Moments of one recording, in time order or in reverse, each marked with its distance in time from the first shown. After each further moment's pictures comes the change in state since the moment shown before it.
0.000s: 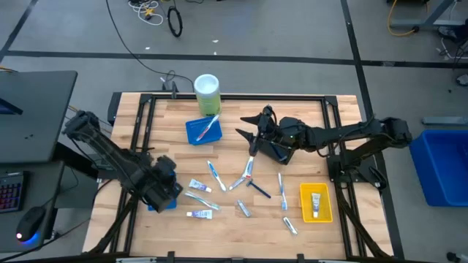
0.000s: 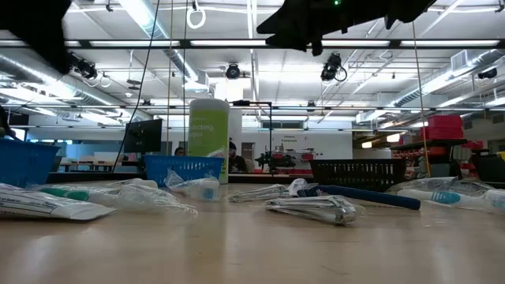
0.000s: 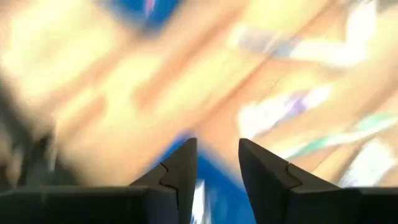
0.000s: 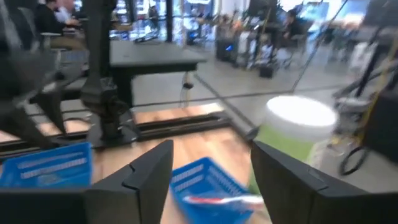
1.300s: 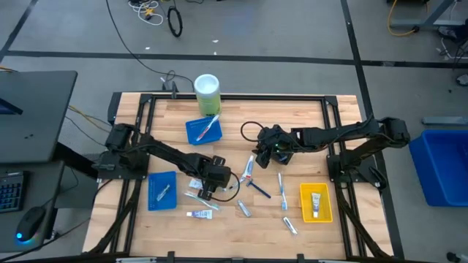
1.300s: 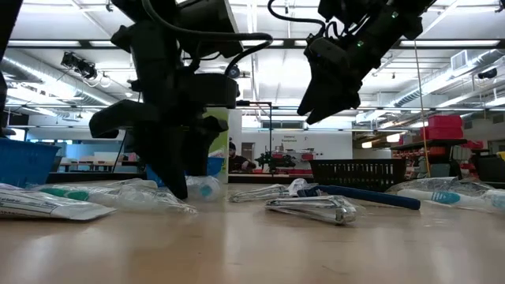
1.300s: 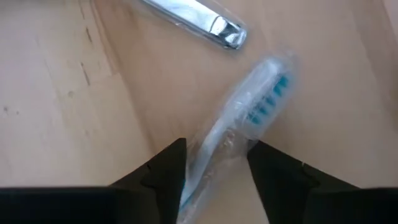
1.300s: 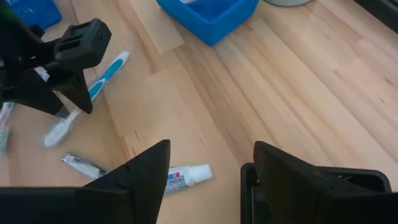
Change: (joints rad) left arm 0.510 0.561 -0.034 0.876 0.497 1.693; right arm -0.003 0.013 0.000 -0.699 -0.098 0.381
